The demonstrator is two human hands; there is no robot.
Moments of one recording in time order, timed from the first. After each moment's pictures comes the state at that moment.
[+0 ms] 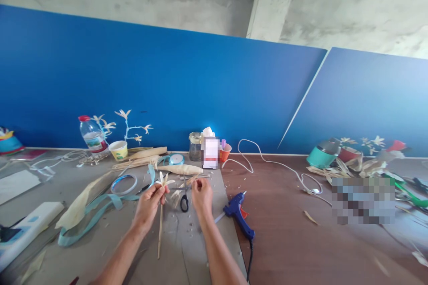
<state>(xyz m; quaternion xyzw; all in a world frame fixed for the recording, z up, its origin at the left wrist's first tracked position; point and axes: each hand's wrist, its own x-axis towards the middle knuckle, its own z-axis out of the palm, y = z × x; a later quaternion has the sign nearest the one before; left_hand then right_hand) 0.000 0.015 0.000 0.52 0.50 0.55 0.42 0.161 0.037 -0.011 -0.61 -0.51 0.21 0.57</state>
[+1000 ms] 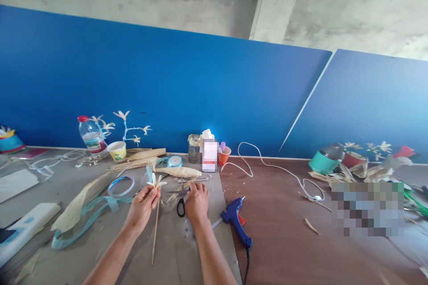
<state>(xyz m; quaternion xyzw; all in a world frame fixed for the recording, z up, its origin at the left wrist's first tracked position) -0.007 0.023 -0.010 0.45 0.44 0.61 0.49 0.162 0.035 -0.022 -0.65 -0.68 0.04 0.33</state>
